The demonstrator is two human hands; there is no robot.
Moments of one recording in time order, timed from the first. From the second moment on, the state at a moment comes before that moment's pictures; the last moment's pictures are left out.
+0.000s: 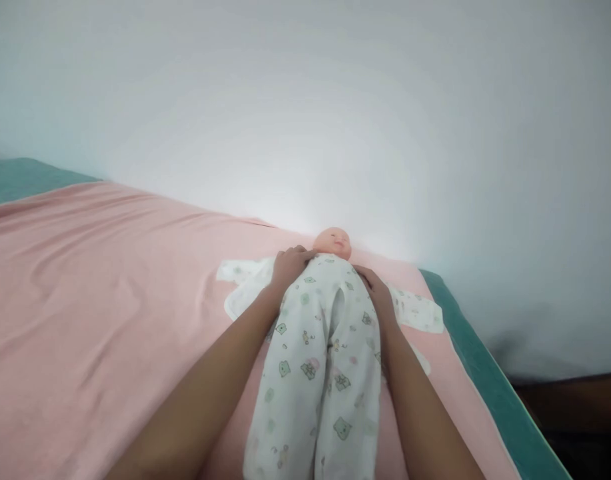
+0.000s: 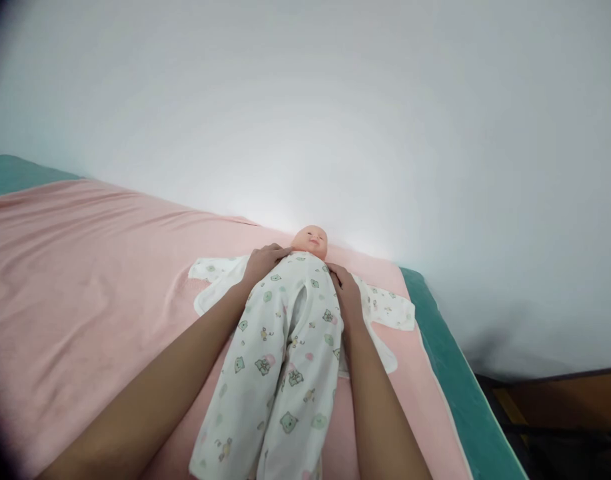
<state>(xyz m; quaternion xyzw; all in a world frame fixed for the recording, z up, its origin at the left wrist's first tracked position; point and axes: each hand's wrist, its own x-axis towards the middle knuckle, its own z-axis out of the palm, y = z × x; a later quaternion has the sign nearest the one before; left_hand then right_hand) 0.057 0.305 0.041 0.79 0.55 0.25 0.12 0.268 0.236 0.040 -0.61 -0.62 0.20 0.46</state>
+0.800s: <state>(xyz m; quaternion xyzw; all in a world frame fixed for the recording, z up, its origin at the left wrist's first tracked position) 0.031 0.231 0.035 0.78 0.57 0.24 0.09 0.276 0.178 0.037 -0.58 -0.45 0.47 0.50</state>
